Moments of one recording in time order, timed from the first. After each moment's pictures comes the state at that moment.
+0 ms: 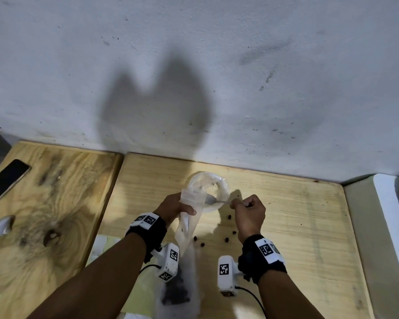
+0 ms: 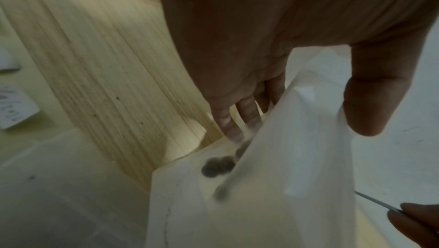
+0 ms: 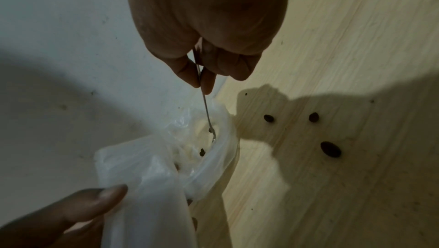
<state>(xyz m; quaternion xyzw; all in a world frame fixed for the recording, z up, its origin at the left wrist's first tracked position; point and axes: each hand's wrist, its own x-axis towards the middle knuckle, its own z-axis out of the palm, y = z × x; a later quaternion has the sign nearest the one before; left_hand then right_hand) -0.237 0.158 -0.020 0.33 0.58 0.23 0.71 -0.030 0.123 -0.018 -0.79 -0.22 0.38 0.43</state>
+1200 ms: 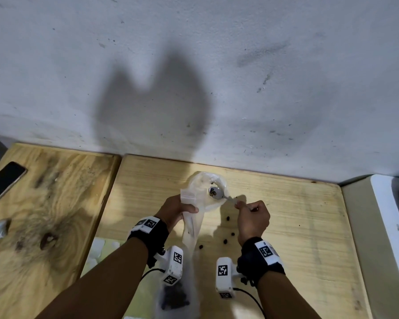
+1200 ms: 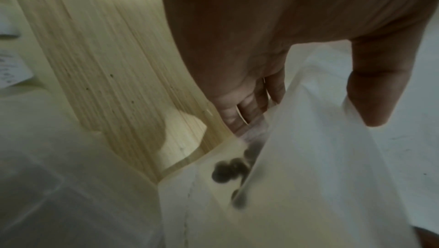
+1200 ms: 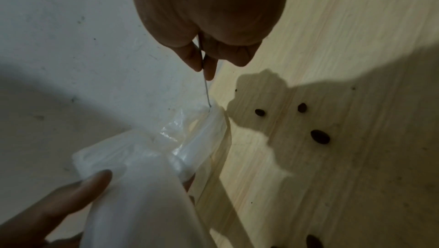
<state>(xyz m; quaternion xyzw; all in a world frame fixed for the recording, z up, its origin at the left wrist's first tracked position) -0.226 0.156 -0.020 0.26 0.55 0.29 0.74 -0.023 0.121 -0.031 -0.81 -0.15 0.33 0.47</state>
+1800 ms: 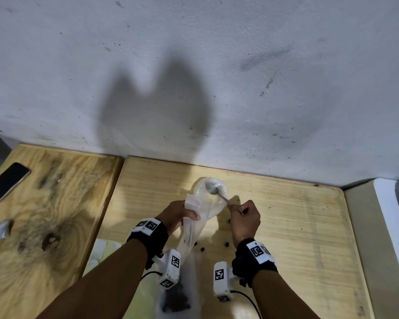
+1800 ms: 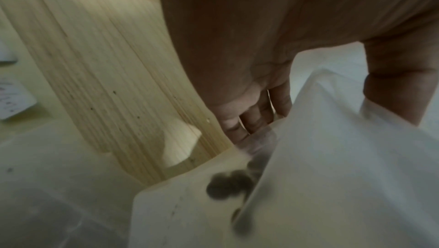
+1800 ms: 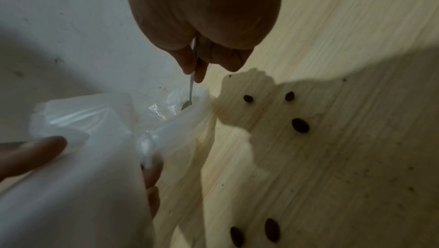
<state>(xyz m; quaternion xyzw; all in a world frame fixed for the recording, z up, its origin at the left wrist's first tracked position) -0.231 0.156 -0.030 0.28 0.55 0.23 0.75 -0.038 0.121 -0.046 -0.80 -0.26 0.33 0.43</state>
